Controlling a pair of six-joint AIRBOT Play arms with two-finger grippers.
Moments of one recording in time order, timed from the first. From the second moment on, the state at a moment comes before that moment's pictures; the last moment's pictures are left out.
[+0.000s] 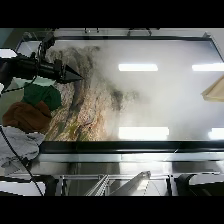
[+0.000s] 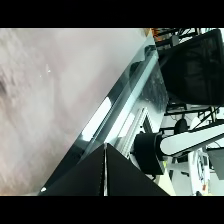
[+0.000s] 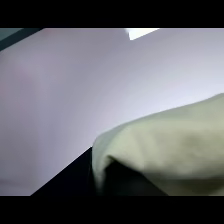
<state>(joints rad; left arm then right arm) 0.07 -1.63 1.53 0.40 -1.59 -1.06 -0.84 -1.72 1.94 -0.66 1.21 1.02</state>
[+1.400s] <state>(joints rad) 0.06 -1.64 1.53 0.40 -1.68 -1.04 -1.17 -1.65 1.28 -1.20 1.42 1.36</state>
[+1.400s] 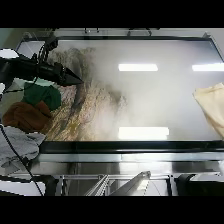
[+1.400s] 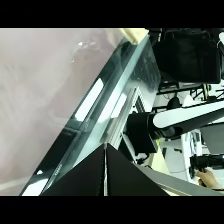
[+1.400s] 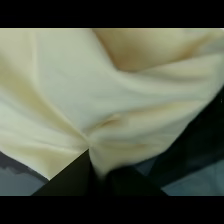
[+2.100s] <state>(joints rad) 0.06 -1.64 1.53 0.40 -1.72 -1.04 -1.60 -1.38 0.91 -1.34 1.22 1.47</state>
